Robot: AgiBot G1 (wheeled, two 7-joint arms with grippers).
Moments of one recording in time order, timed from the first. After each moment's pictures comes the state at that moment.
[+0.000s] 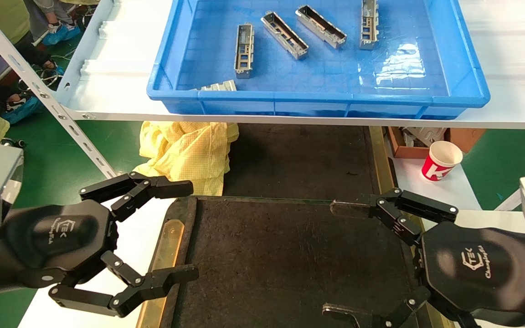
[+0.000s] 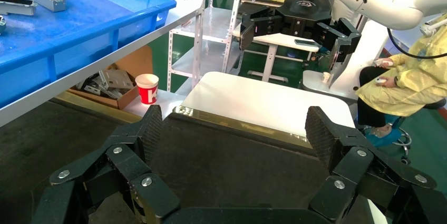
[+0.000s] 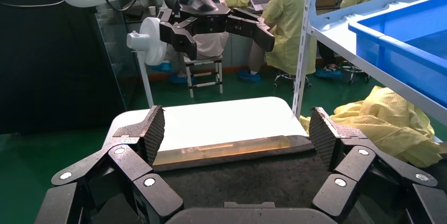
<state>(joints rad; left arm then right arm) -1.09 0.55 0.40 -1.23 0.63 1.42 -0.11 1.08 -0.61 -0.28 1.28 -0.73 -1.49 0.19</state>
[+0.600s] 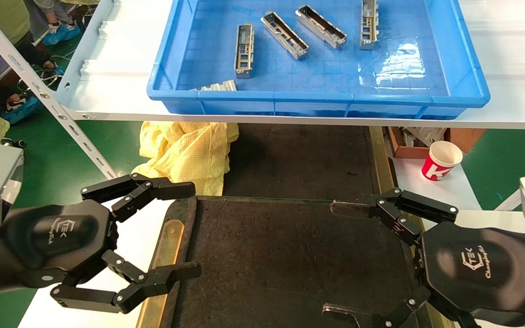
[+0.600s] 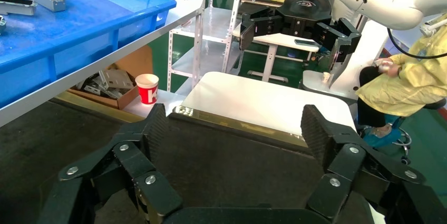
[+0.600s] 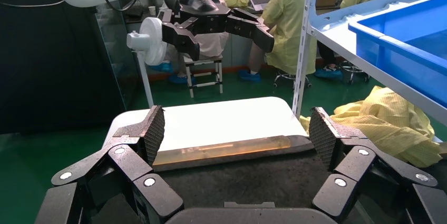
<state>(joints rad) -1.09 0.55 0.40 -1.23 0.63 1.42 -0.11 1.08 -0.61 -0.28 1.28 -0.73 -1.49 0.19</state>
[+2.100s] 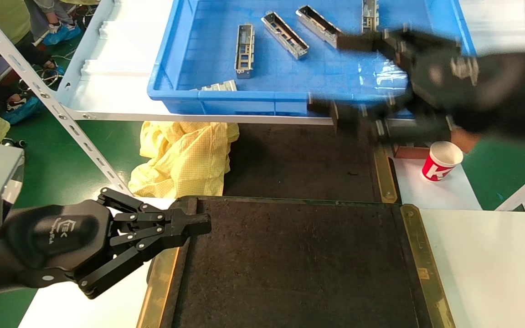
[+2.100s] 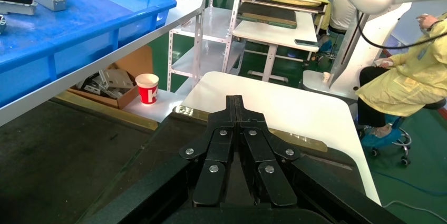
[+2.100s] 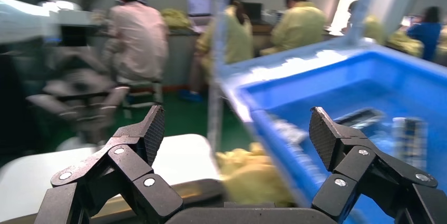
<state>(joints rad) -1.09 0.55 0.40 -1.23 0.63 1.42 -0.11 1.51 -0.77 -0.37 1.09 -0.93 -1.35 0.34</state>
